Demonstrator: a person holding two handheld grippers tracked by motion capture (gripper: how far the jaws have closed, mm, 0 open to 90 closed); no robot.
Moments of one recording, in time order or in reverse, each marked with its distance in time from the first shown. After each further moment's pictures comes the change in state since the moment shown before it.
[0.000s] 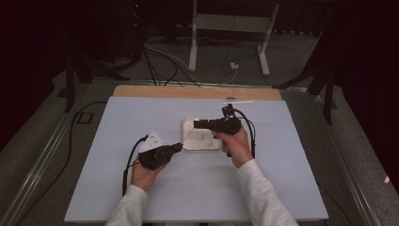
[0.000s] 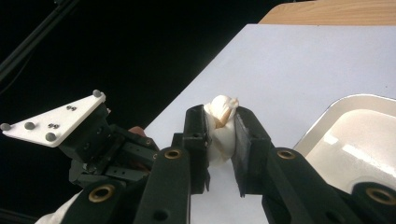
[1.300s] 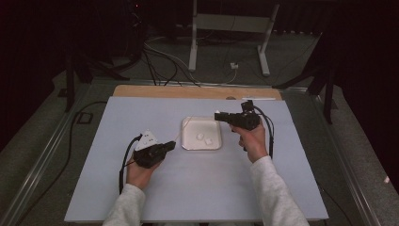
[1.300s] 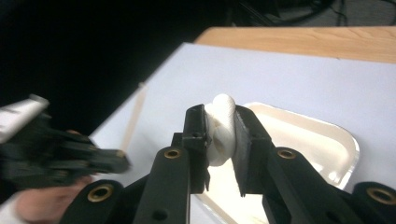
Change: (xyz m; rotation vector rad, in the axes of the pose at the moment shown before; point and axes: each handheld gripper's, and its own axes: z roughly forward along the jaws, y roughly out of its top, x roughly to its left) left arm 0.013 -0.006 -0.006 0.029 0.085 -0.029; right arm -0.027 0.005 -0.045 -0.066 -0.215 -0.039
